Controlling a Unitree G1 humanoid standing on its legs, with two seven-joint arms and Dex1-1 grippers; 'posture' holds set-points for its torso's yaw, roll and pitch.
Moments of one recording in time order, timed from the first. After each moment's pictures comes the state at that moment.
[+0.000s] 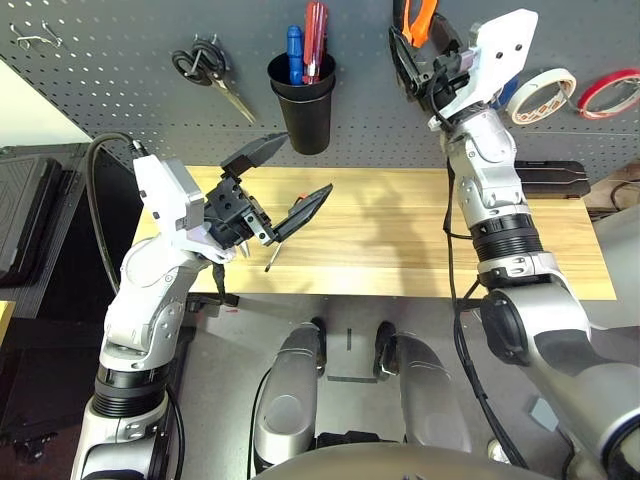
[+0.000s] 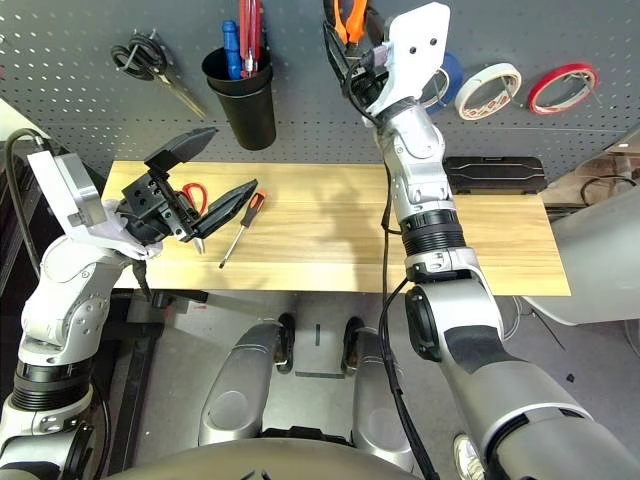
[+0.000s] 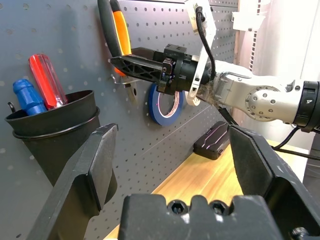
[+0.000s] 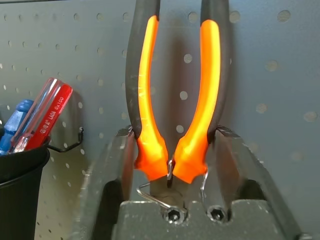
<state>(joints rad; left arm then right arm) -0.23 0.47 0.07 -0.43 -0.51 0.12 -0.72 -0.93 -0.15 -0.10 0.54 0.17 -0.27 0.34</state>
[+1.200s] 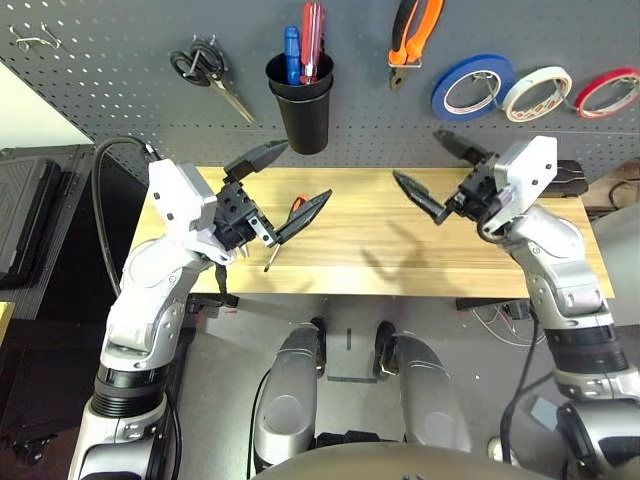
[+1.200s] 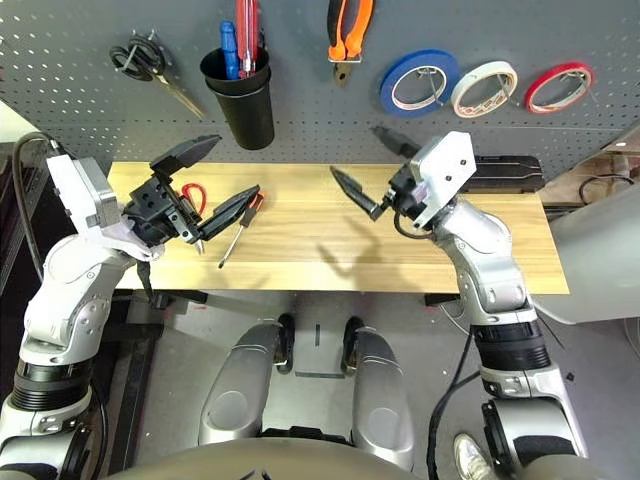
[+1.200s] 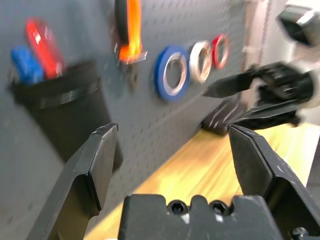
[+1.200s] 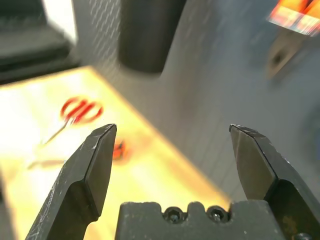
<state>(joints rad) -0.20 0.49 0.06 -0.36 -0.40 0.11 -0.70 -0.30 -0.47 0.04 -0.11 0.30 0.10 0.71</state>
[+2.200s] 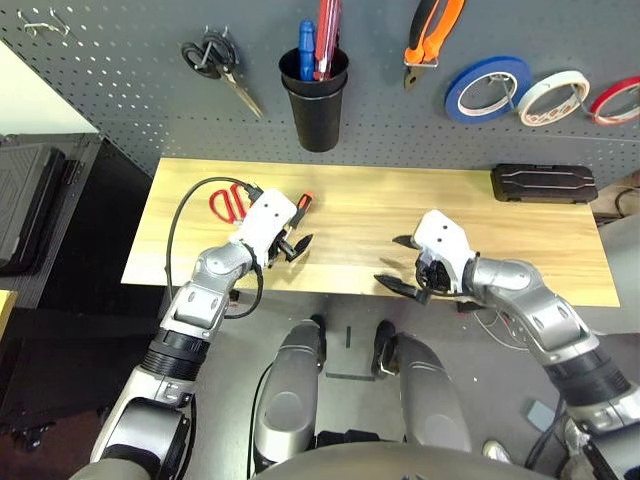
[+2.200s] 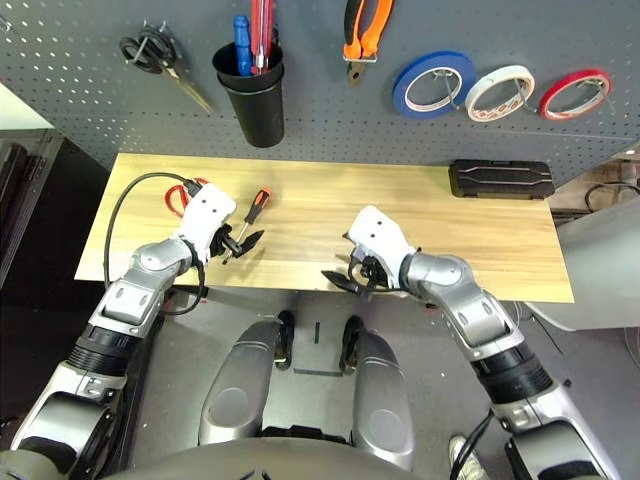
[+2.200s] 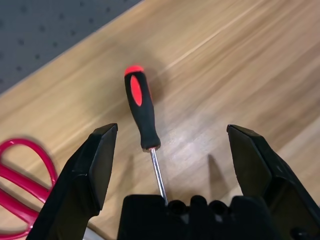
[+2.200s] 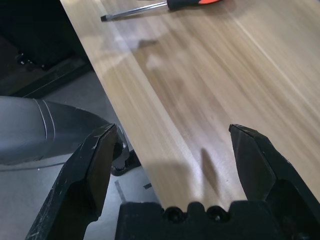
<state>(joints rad) -0.40 0.37 -0.20 0.18 0.06 0.40 -0.44 -0.21 -0.50 0.27 -0.11 0.13 0.40 0.75</state>
